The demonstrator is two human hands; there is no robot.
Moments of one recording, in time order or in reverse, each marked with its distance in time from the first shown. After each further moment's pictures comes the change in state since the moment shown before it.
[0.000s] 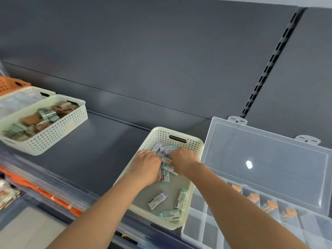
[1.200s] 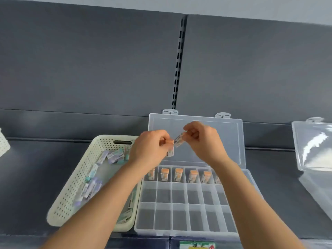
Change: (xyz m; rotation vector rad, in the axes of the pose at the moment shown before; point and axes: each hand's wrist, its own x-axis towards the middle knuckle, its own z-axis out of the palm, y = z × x) left_hand 0.010 0.132 -0.101 -0.781 0.353 0.207; right_hand -0.146 0.139 -0.053 0.625 0.711 0.289
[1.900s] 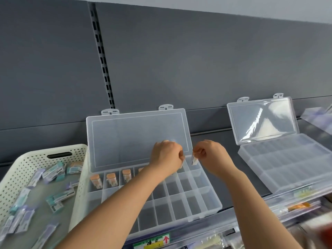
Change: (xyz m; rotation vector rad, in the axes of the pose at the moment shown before) left_hand 0.012 0.110 0.156 0.250 -0.316 0.355; right_hand -0.086 0.143 -0.096 -0.372 -0.059 0.294
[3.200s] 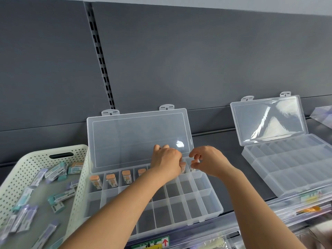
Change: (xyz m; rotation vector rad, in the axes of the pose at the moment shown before) left_hand 0.001 -0.007 0.028 0.130 -0.052 -0.009; right_hand 0.012 0.009 0.015 -0.053 -0.226 -0.029
